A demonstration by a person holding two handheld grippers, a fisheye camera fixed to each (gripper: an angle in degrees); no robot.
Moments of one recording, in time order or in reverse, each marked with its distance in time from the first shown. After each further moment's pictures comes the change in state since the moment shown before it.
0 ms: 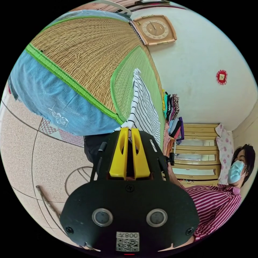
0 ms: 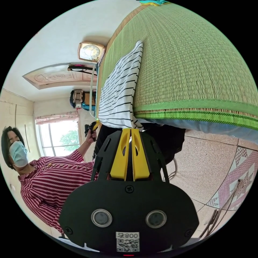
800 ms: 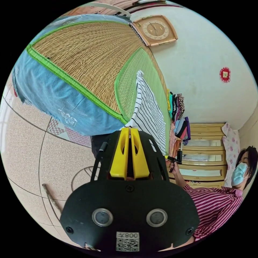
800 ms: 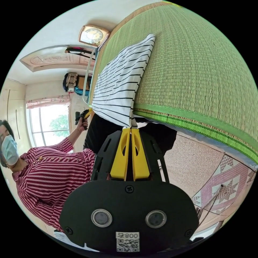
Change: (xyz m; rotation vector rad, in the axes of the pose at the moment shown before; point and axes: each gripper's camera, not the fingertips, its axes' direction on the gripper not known) left arm 0.058 0.053 0.029 0.014 -0.112 0.020; right arm -0.037 -0.007 0.014 -0.158 0.147 -0.104
